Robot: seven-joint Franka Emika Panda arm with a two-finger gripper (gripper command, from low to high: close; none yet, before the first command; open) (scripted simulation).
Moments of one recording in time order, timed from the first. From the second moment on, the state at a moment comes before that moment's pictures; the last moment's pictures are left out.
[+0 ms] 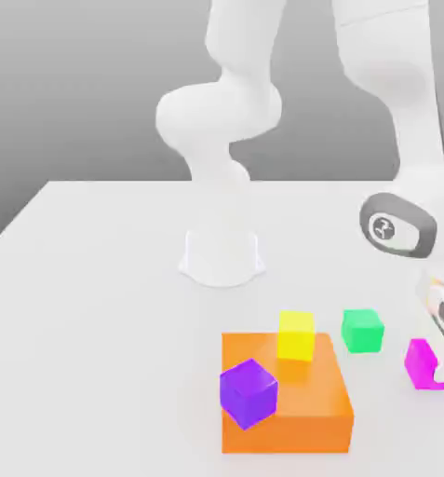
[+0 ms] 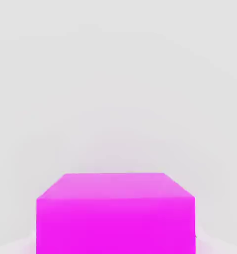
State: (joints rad) arm 0.64 0.26 0.11 -2.53 -0.08 2.79 0.04
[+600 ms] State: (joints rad) arm 0.43 -0.36 -0.08 -2.79 -0.04 2.43 -0.70
